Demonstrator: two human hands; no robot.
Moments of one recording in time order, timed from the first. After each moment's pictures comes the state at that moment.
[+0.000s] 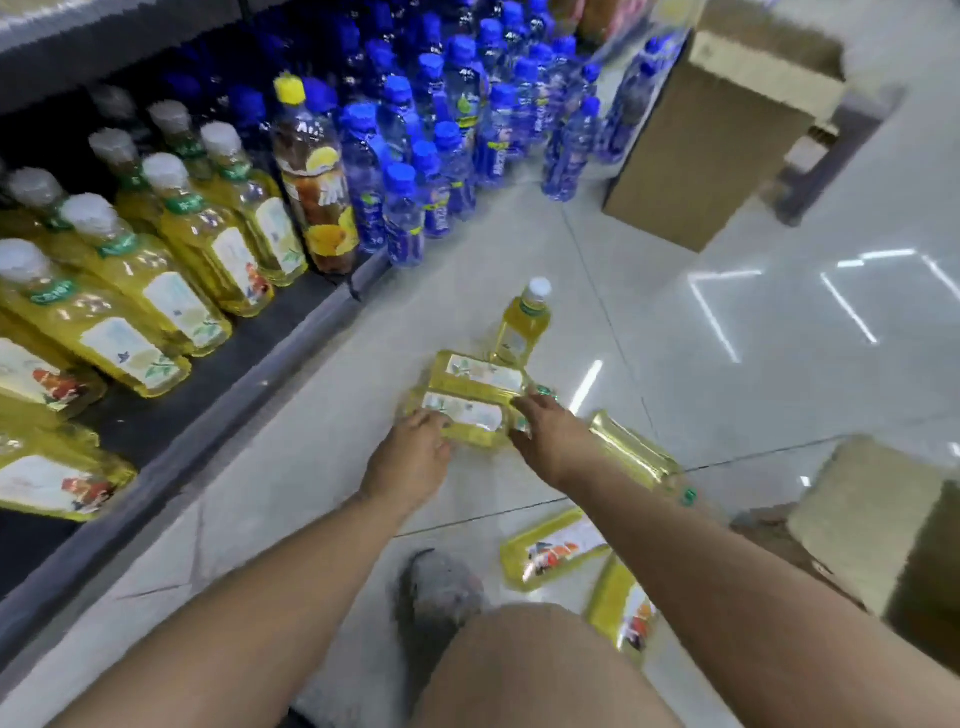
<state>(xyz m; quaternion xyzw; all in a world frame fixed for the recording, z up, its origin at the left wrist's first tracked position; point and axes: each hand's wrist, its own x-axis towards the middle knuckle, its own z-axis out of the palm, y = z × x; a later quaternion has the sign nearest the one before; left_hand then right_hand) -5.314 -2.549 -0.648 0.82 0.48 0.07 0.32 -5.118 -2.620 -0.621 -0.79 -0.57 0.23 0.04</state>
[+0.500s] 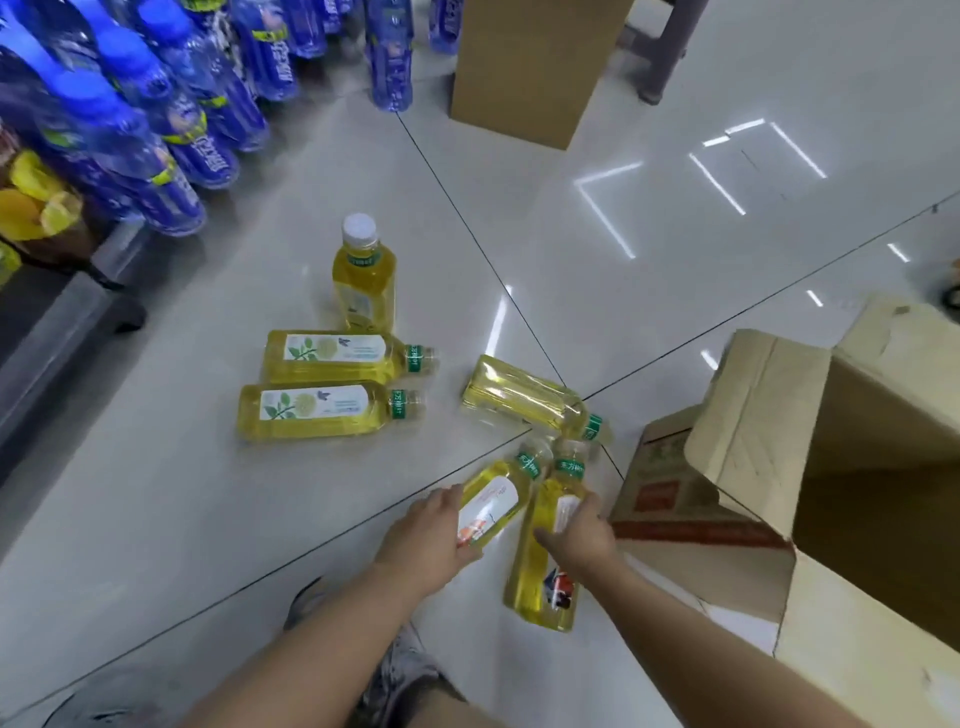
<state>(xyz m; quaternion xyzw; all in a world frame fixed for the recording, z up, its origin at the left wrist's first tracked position) -5.201 -2.666 -0.765 0.86 0.29 -0.22 0.36 -5.049 -2.813 -0.739 -0.91 -0.04 0.39 0.09</state>
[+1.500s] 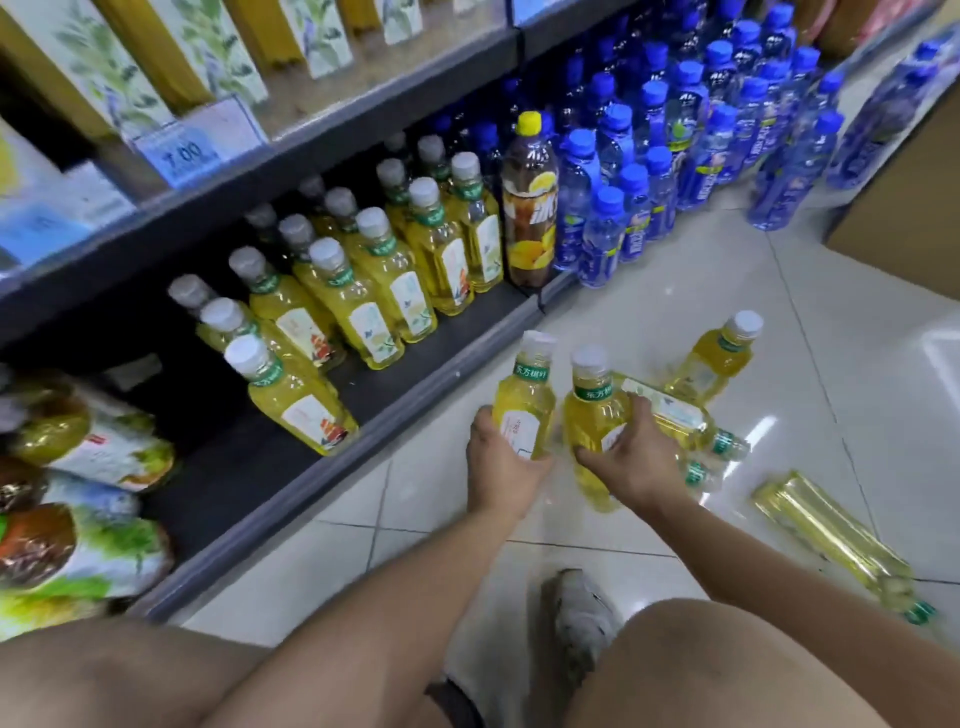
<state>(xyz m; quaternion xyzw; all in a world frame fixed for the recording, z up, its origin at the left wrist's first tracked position) -5.383 -2.554 -0.635 0.54 0.72 0.24 0.36 -5.225 -2.581 -0.607 -0.77 -0.46 0.34 0.29</state>
